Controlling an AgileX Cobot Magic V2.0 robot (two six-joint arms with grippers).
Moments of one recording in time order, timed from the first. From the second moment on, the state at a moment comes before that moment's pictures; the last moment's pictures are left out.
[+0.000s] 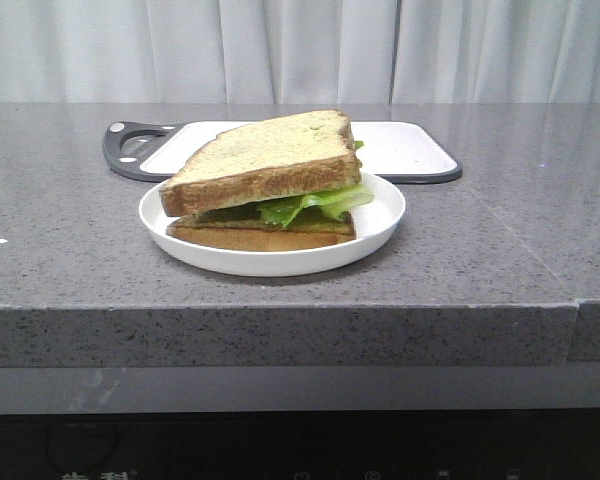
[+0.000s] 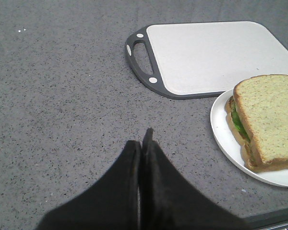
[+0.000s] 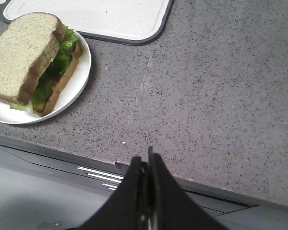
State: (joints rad) left arm -0.19 0.63 -0.80 -0.10 0.72 0.03; right arm 0.13 0.68 -0.91 0.20 0.98 -0.06
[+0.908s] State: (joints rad) left arm -0.07 0.00 -0.06 -0.09 0.22 0.03; right arm 0.13 0.68 -0.91 0.20 0.98 -0.06
